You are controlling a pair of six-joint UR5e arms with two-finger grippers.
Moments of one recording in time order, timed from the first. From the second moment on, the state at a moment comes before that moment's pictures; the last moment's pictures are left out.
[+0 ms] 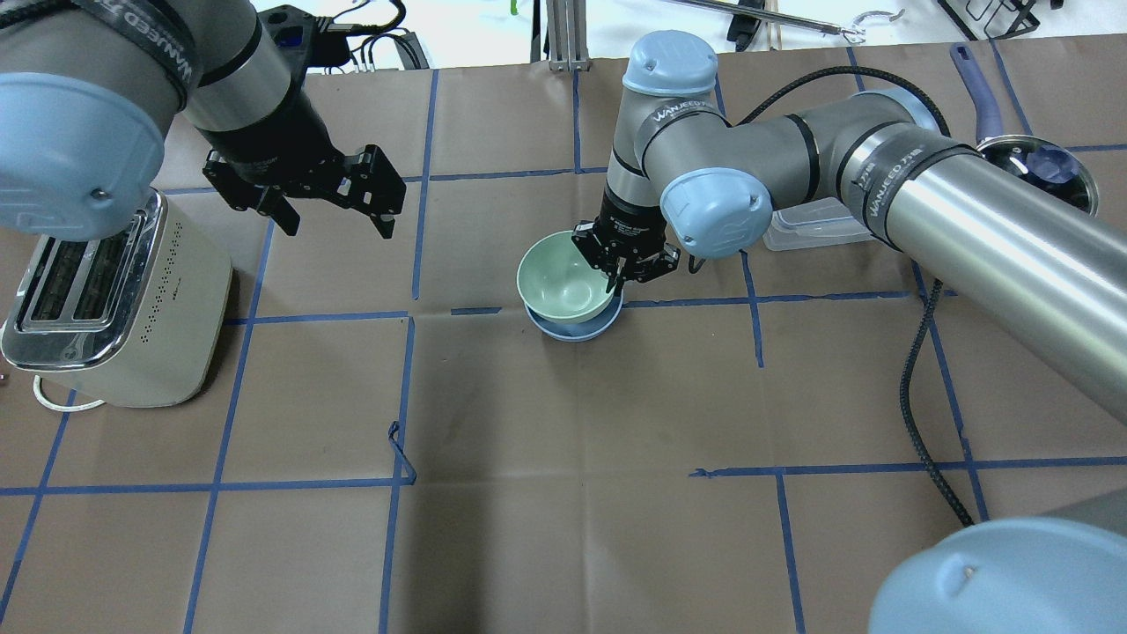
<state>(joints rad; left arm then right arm) -1.63 -1.58 -1.59 -1.53 1.55 0.04 1.82 -1.14 1.62 -1.93 -1.40 0.56</state>
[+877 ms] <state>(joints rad) -1.63 -1.58 -1.59 -1.53 1.55 0.04 1.79 -1.26 1.43 -1.64 -1.42 0.54</state>
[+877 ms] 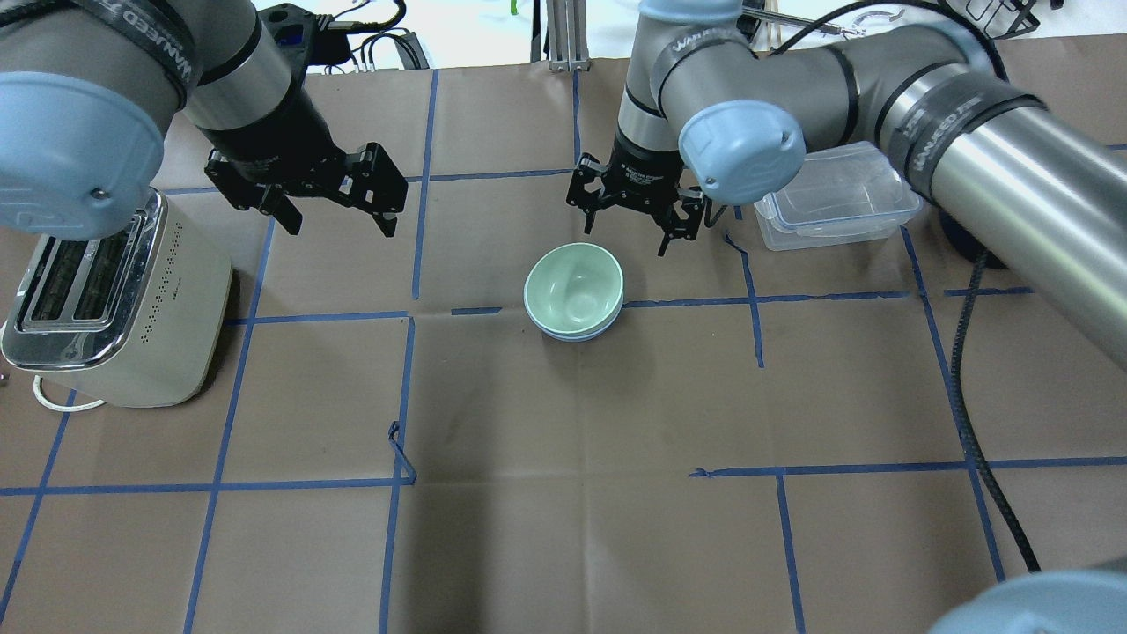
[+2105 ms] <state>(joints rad) -1.62 -1.58 -1.58 -1.53 1.55 0.02 1.59 -1.52 1.43 -1.34 -1.56 0.18</state>
